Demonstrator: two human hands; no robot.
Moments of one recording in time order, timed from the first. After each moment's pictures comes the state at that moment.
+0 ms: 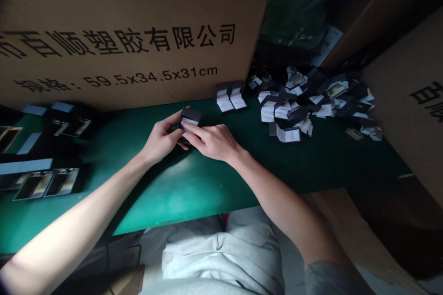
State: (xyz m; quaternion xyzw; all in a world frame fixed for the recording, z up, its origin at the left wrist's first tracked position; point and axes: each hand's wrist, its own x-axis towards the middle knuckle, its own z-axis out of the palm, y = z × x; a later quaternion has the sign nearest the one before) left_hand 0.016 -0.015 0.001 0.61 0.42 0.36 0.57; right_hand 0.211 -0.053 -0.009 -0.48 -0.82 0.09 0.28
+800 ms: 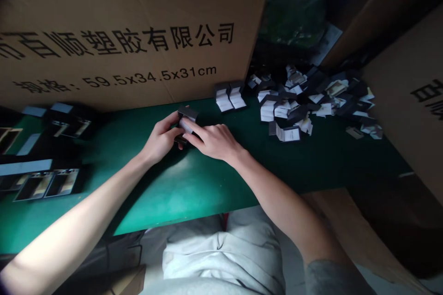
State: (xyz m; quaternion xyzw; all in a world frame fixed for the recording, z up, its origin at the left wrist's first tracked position) left_hand 0.018 -0.012 0.002 0.61 0.43 0.37 0.56; right_hand 0.206 -0.055 0.007 -0.55 -0.82 0.07 0.10
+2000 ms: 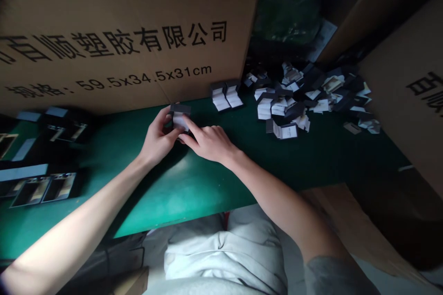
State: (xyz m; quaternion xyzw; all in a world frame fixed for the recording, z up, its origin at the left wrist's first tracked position) left_hand 0.022 -0.011 -0.011 0.62 0.42 0.45 0.48; right_hand 0.197 -0.059 0.015 -0.58 -0.81 0.08 0.08
